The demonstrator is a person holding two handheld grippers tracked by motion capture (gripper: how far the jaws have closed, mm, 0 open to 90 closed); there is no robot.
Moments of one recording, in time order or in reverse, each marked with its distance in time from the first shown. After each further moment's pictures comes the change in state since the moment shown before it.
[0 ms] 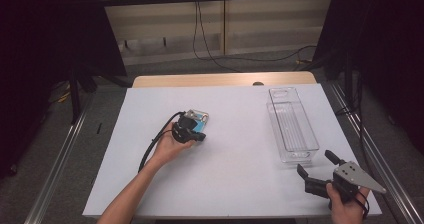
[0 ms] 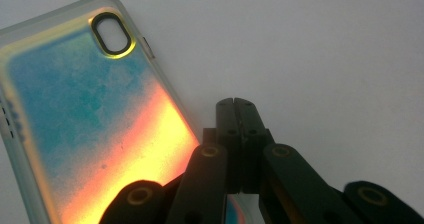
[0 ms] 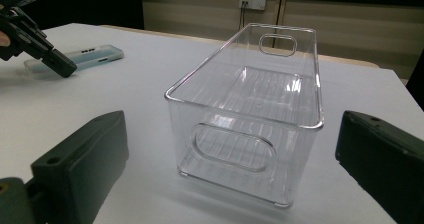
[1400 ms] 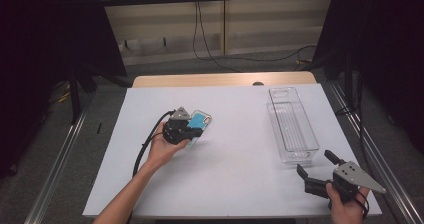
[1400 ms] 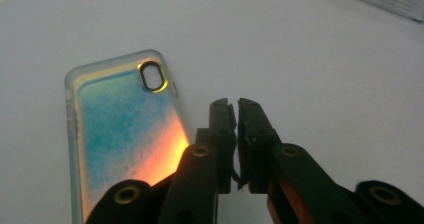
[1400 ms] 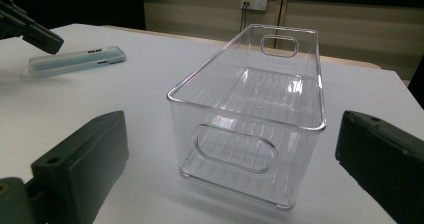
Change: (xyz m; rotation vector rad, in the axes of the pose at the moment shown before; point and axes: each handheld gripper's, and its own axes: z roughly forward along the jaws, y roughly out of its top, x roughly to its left) left arm -0.009 -0.008 -0.034 -0.210 0.024 0.018; right arm 0.000 0.000 0.000 -0.003 0.005 0.000
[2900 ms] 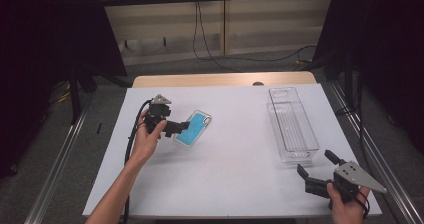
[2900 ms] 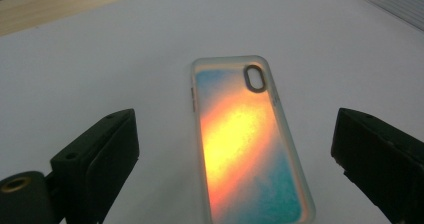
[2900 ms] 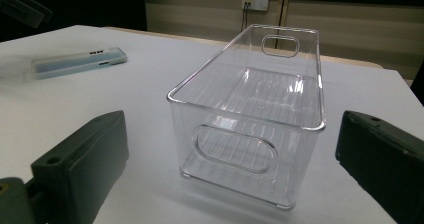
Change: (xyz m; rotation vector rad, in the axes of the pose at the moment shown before) left arm 0.049 0.007 -0.033 0.018 0.150 -0.189; right arm -0.001 0.000 0.000 -0.003 0.007 0.005
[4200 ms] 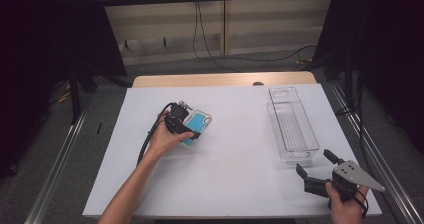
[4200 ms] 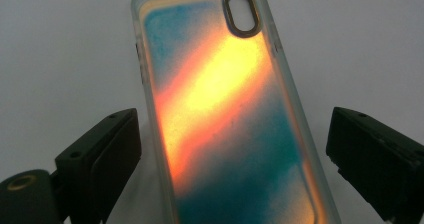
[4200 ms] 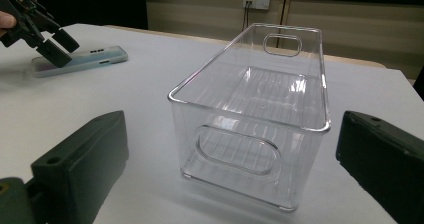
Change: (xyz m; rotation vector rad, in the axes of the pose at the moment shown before) left arm -0.014 0.002 0.061 0.292 -0.018 0.104; right arm 0.000 0.000 0.003 0.006 0.005 -0.001
